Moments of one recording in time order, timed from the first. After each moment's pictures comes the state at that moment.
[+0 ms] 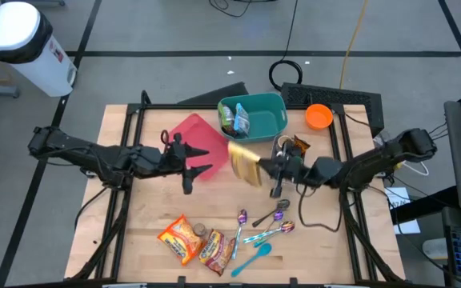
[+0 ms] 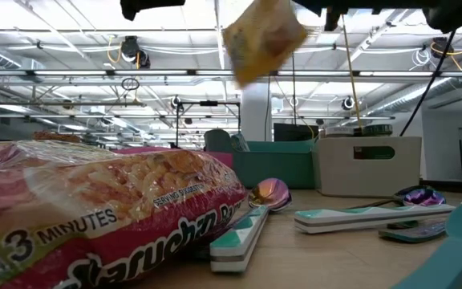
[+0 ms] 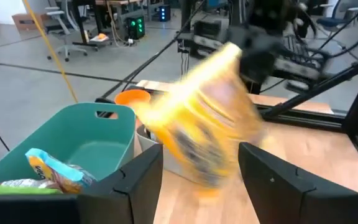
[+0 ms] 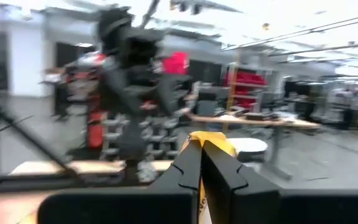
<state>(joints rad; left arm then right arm) -0.22 1.08 0.87 0.01 -0.45 -0.12 0.23 1.26 0.58 0.96 0.47 -0.20</state>
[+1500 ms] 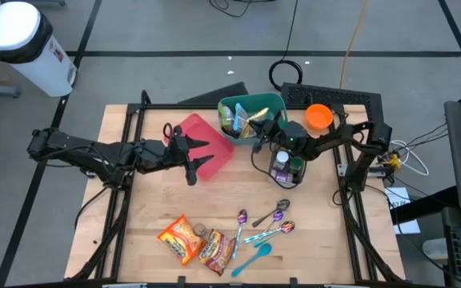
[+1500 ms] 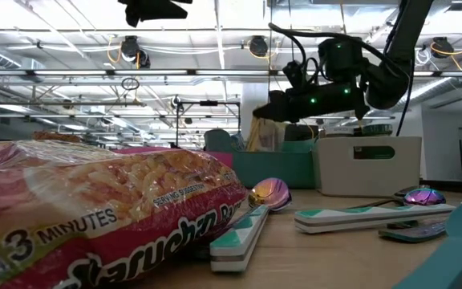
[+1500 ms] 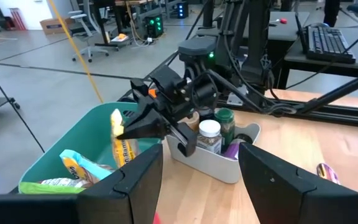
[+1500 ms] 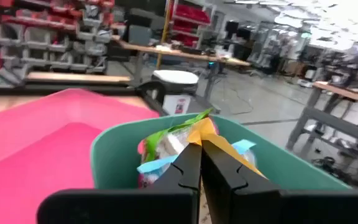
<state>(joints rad) -0.13 1.09 0.87 0.00 -0.45 -0.06 -0.39 1.73 0.58 1.17 0.14 -0.20</state>
